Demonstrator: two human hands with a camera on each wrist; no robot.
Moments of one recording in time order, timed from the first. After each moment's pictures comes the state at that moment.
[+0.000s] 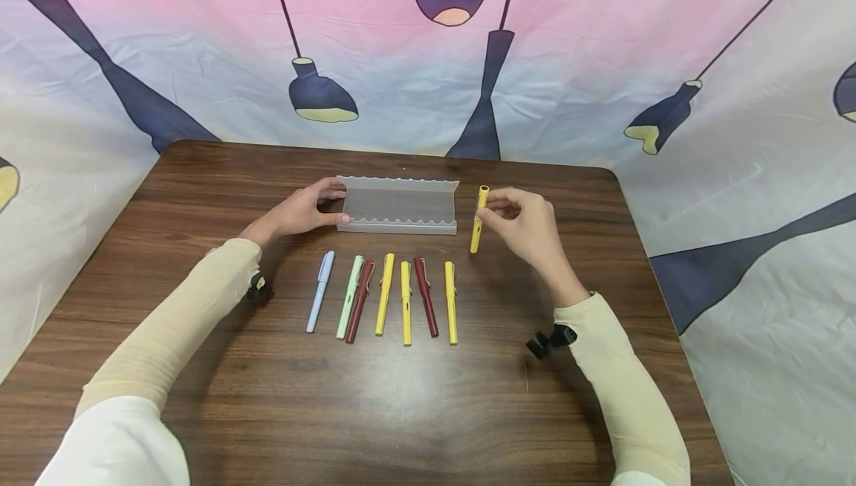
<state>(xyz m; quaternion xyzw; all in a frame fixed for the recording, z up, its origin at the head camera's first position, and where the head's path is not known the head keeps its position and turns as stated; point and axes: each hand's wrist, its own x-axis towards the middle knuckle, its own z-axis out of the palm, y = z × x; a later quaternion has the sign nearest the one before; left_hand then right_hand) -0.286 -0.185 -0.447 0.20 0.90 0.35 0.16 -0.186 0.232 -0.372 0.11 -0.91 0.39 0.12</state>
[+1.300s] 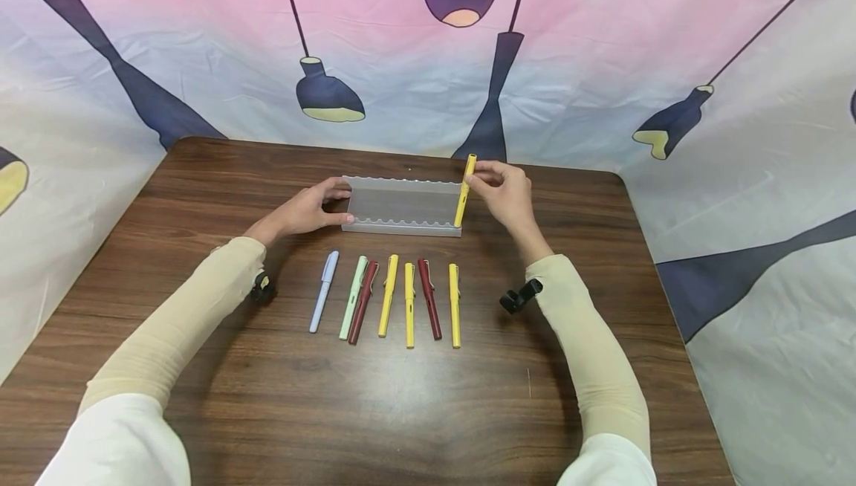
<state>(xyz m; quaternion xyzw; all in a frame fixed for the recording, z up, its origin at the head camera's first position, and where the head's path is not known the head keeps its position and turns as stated) -0.287 -0.185 -0.449 0.21 0.90 0.36 0.15 -0.264 0.206 -0.401 0.06 -0.86 0.49 0.12</state>
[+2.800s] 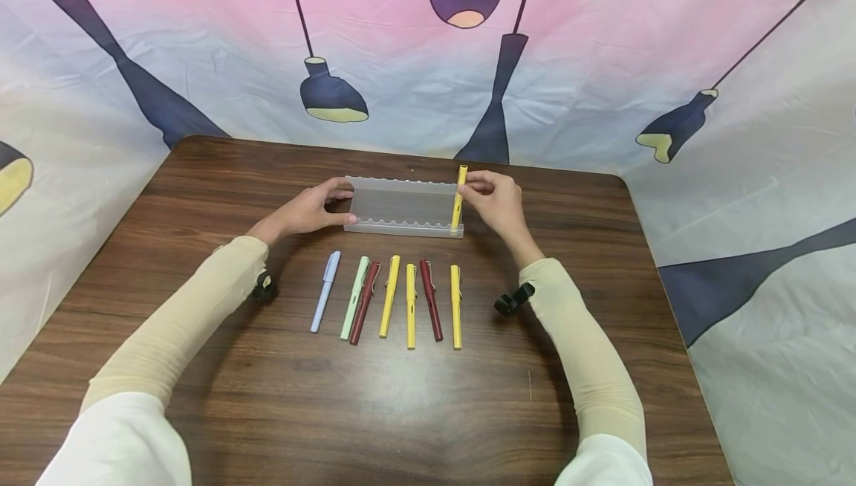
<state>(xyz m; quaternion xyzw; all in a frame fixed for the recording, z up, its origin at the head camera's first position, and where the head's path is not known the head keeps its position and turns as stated) -0.287 -0.185 -0.450 0.20 0.90 0.35 0.15 -0.264 0.194 -0.416 0.06 -0.88 0.47 0.08</state>
